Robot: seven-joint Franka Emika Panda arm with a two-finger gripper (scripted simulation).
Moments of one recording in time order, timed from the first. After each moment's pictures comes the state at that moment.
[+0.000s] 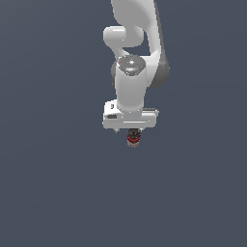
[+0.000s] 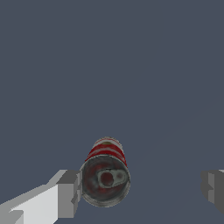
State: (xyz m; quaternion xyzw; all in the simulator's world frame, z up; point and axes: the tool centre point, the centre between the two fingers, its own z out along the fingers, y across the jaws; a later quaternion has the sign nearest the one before) arm -0.004 0.023 0.174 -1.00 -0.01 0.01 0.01
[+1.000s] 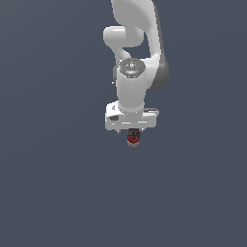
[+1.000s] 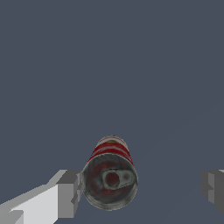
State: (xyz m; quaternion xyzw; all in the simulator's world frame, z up) arm -0.009 0.029 0.163 -1.00 -0.03 0.00 0.01
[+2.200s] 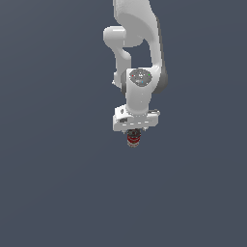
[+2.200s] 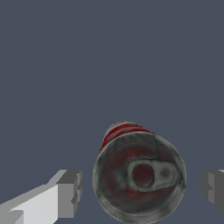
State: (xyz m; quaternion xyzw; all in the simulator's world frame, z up) arm -0.044 0.052 0.114 -1.00 -0.08 0.00 0.00
